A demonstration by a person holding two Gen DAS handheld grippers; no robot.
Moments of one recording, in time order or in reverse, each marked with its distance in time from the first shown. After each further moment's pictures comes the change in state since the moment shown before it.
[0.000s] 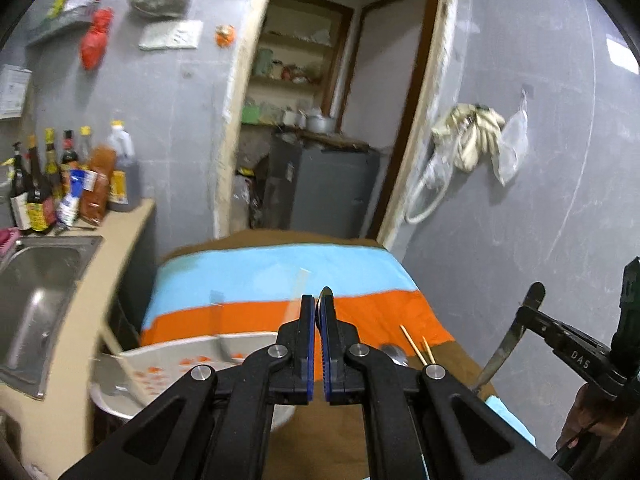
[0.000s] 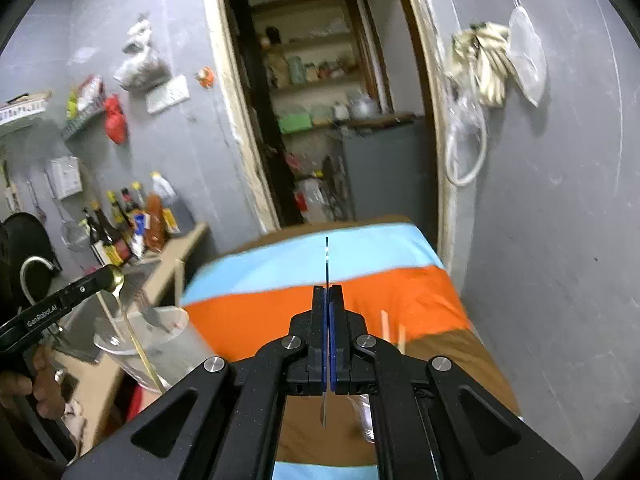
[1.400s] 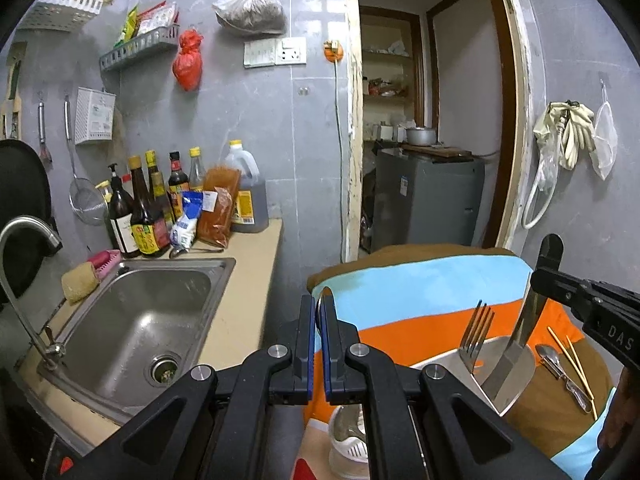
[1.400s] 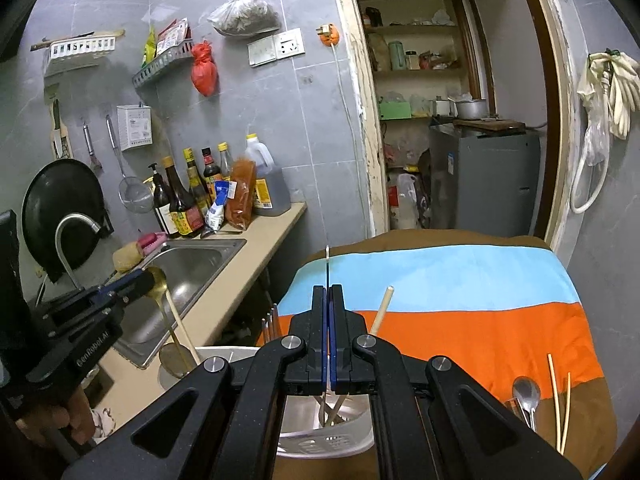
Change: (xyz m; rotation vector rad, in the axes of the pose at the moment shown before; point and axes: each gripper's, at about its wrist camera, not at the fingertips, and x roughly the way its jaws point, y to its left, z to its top) left arm 0.000 0.112 0.001 0.068 -0.050 0.365; right arm 0.098 0.183 -0.018 -0.159 0.057 0.234
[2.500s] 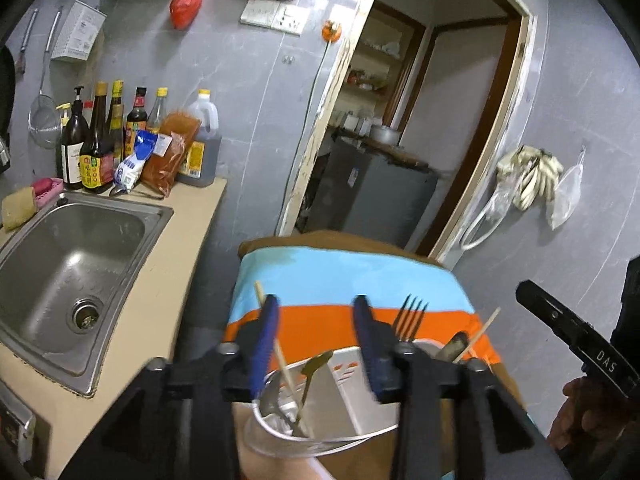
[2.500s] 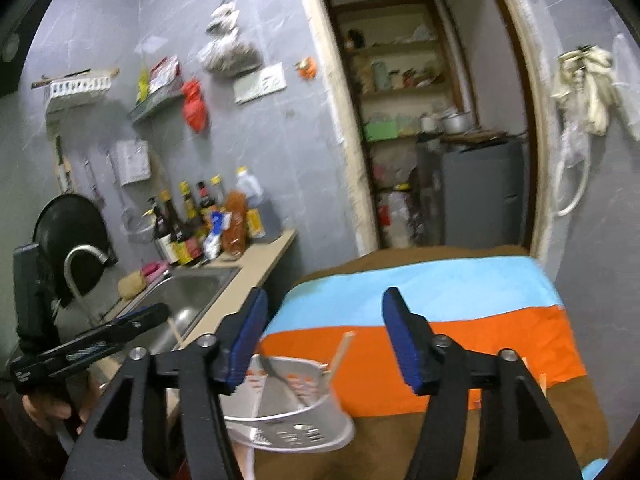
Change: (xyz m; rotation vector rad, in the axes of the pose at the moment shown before) left arm 0.001 0.011 -0.004 -0.236 0.080 -0.278; right arm -0.053 -0.042 0.011 0.059 -0.099 -0.021
